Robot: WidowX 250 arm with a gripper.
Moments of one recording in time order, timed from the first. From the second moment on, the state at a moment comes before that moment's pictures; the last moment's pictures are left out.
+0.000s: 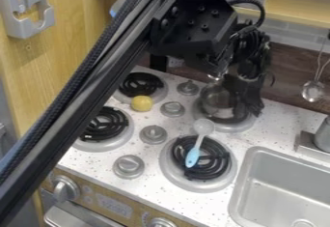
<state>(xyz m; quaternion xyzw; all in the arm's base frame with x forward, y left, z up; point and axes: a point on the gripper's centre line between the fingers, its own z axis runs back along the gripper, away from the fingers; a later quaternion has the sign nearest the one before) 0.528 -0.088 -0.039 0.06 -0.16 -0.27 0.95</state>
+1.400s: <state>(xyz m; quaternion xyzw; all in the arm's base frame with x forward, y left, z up) 0.423 -0.012 0.005 0.04 -0.11 -0.15 0.98</state>
